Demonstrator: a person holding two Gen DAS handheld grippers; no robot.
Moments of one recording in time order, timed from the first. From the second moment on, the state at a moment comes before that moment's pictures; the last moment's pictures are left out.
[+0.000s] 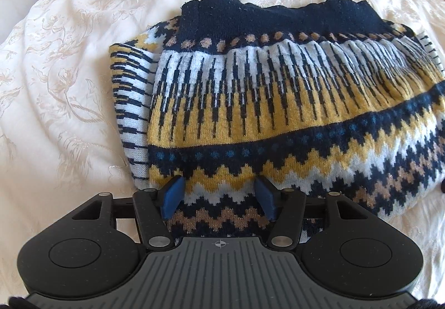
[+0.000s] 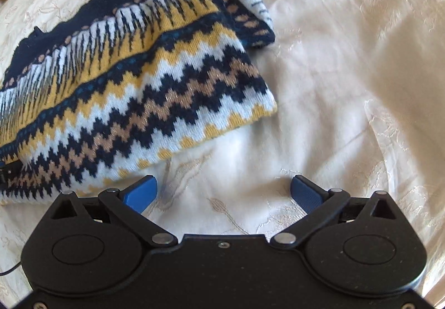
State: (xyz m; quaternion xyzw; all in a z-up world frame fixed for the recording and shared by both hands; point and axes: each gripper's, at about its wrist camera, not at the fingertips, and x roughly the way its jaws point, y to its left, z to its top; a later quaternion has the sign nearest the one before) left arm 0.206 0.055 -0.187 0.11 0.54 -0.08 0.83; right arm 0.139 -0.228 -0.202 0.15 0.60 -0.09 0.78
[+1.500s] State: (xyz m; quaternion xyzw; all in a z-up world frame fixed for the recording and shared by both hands) left arm 0.277 -0.053 -0.181 0.07 0.59 0.00 0.80; right arm 0.224 -0.367 -0.201 0.30 0.52 0.14 0.78
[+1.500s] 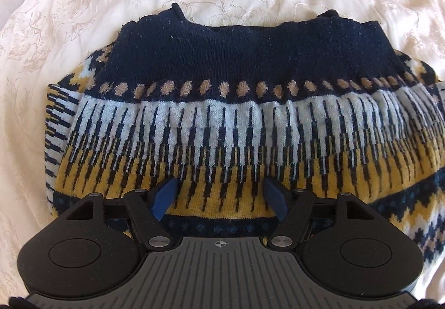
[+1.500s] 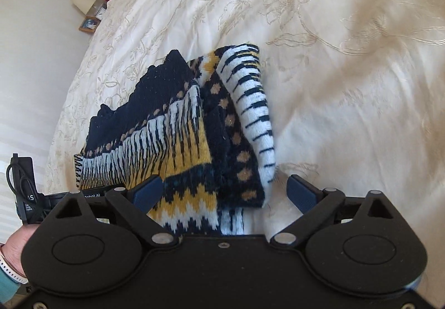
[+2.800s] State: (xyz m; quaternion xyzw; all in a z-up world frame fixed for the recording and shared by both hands) left arm 0.281 -0.049 -0.188 0.06 0.59 -0.03 0.80; right arm 0.265 -0.316 -0.193 0.30 0.52 0.14 0.79
